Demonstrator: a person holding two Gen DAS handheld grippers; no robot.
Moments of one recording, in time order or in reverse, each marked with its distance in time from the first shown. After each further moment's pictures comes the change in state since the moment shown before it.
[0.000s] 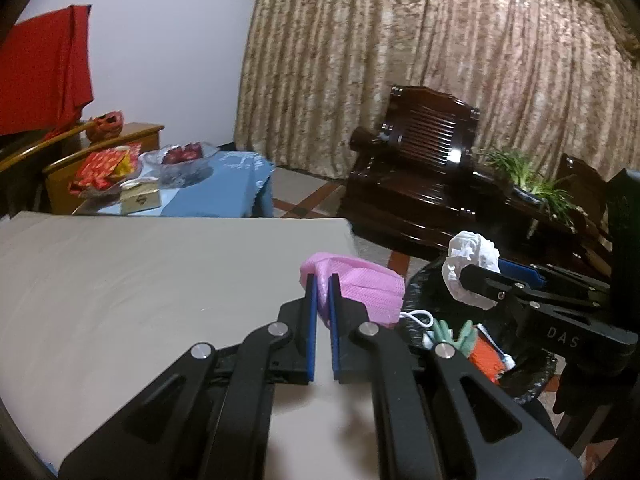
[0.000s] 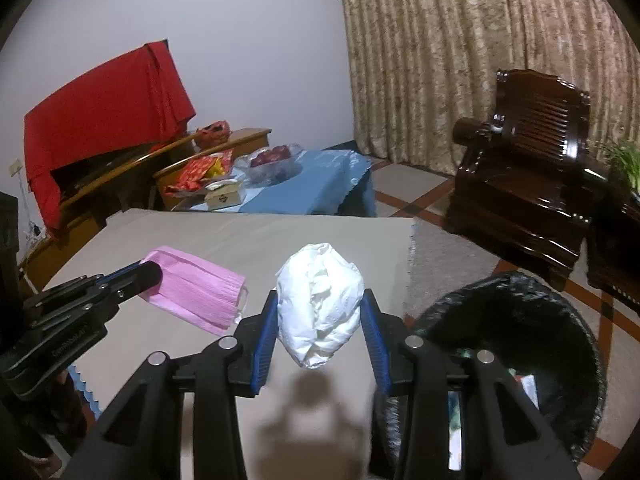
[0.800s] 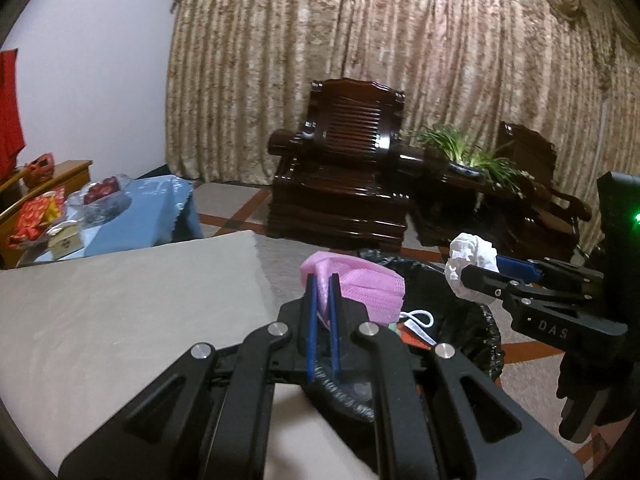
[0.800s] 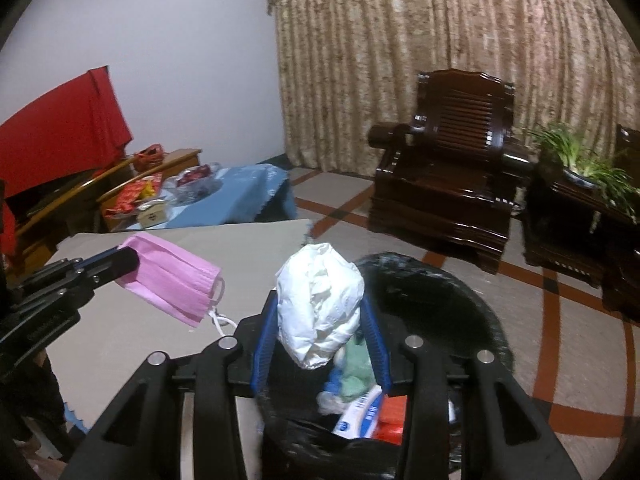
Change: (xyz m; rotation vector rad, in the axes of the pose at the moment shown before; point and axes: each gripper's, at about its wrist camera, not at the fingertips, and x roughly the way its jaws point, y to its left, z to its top) left arm 0.027 -0.125 0.000 0.162 0.002 -0.191; right arm -0.069 -0.118 -0.031 0.094 -0.033 -0.219
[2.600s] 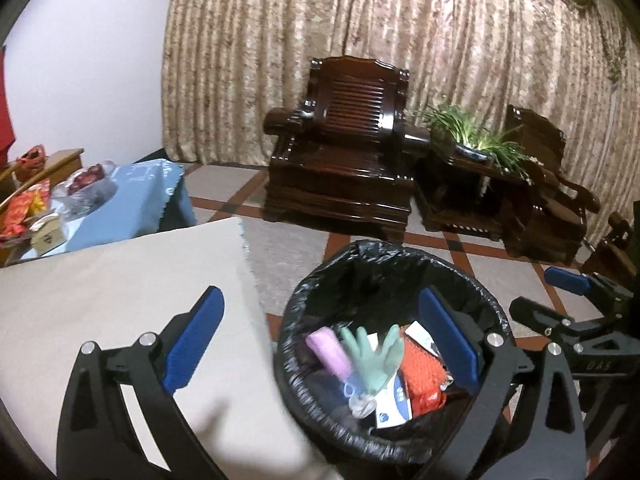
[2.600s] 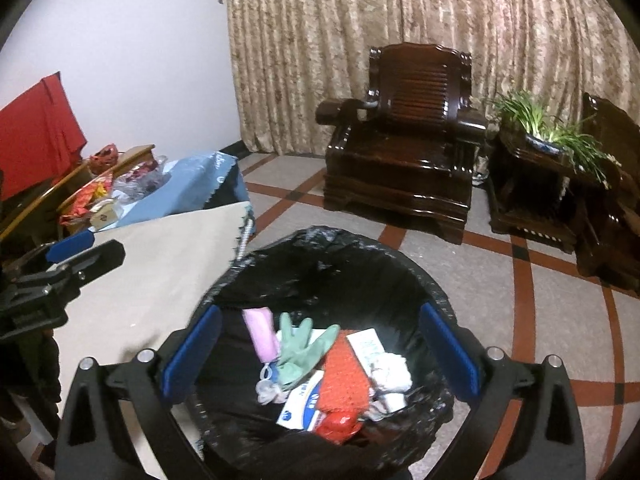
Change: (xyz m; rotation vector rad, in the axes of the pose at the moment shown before) left arm 0.050 -0.005 0.008 -0.012 0.068 0.025; right arm 0.012 -0.048 -0.007 0.067 0.054 -0.088
